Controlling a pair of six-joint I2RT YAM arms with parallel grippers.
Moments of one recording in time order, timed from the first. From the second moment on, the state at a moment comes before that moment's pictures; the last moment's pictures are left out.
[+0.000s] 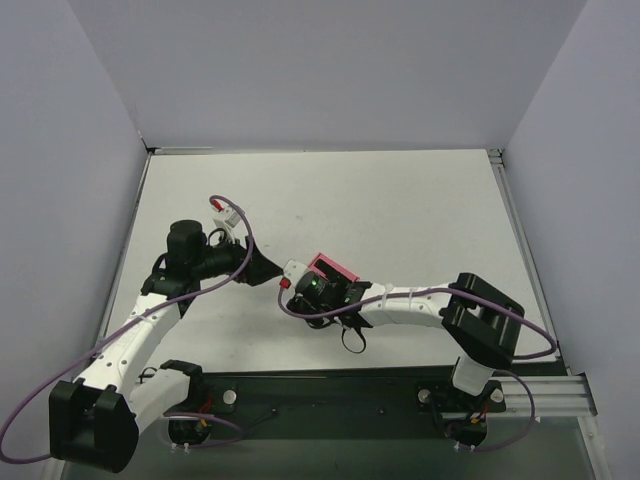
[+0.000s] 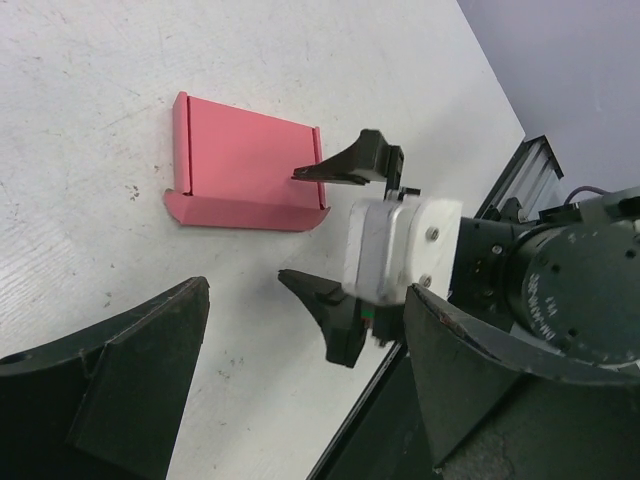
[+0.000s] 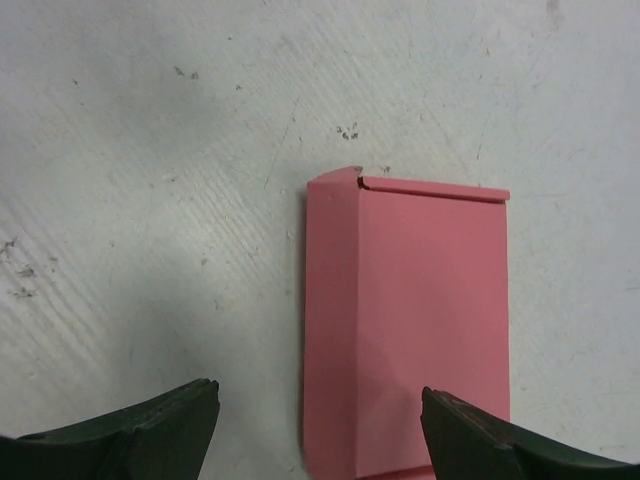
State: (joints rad) left arm -0.22 1.00 0.66 -0.15 0.75 -0.35; right arm 1.09 1.66 0.91 -0.15 0.40 -0.08
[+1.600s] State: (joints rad) left arm -0.23 0.99 0.66 -0.15 0.75 -0.35; right arm 1.17 1.74 0.99 -0.21 0.67 -0.28
